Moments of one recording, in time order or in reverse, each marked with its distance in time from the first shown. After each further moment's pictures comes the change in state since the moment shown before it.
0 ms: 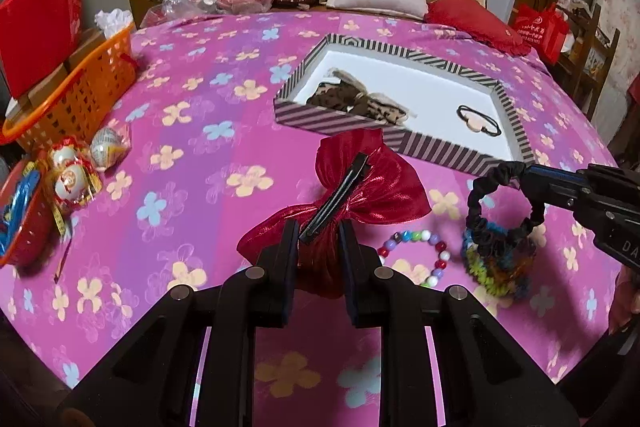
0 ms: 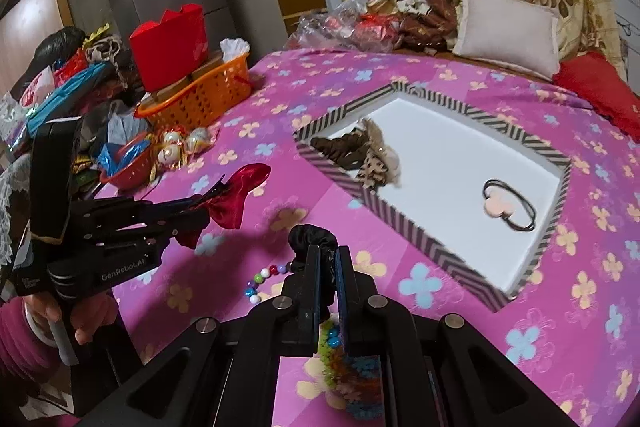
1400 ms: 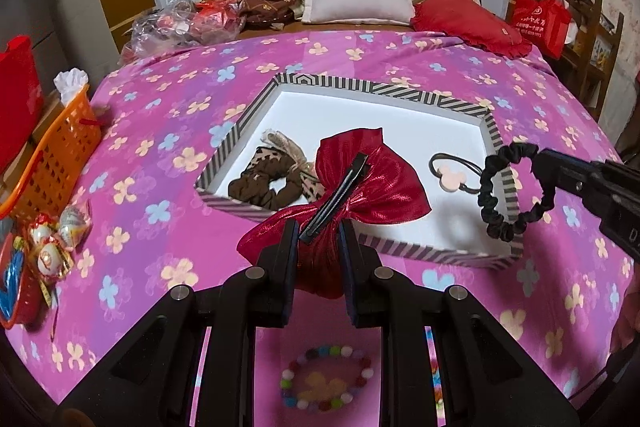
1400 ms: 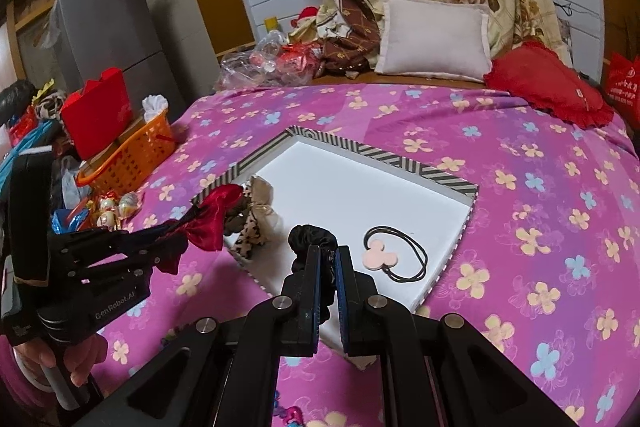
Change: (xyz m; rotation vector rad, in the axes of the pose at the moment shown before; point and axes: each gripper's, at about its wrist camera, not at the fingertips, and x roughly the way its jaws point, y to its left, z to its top) left arm 0.045 -0.087 0.083 0.061 -0.011 0.051; right arm -0.011 -0.109 0.038 0.142 -0.069 -0.136
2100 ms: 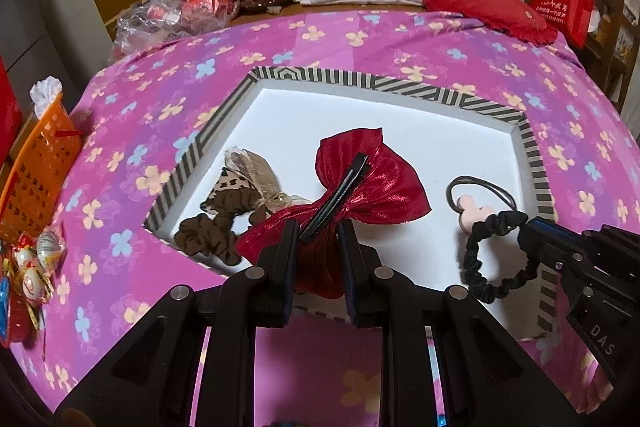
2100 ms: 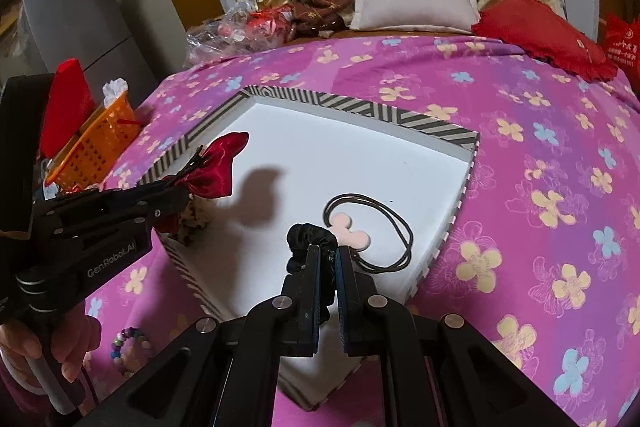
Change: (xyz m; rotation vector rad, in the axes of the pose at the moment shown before) left arm 0.075 -0.029 0.037 0.005 0.070 0.056; right arm 0.064 -0.039 -0.014 0.065 0.106 -0.029
